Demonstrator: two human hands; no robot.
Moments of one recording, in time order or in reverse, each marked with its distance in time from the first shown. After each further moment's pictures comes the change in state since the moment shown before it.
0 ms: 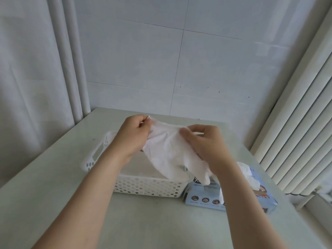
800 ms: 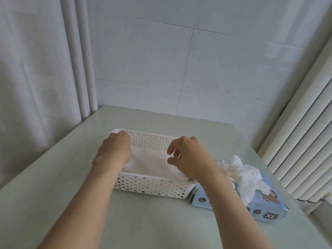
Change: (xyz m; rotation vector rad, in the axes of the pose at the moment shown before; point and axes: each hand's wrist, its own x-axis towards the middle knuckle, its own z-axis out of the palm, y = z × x) left_hand -0.003 -0.053 -0.036 0.973 0.000 -0.276; right_hand 0.004 0.018 0.048 -0.855 -0.284 -0.267
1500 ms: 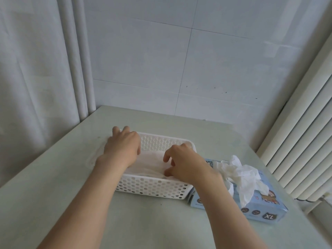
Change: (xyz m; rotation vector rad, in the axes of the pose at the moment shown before) left_hand -0.009 0.023 -0.010 0.192 -0.048 0.282; right_hand 0.002 0.006 0.016 -0.052 -0.169 0.010
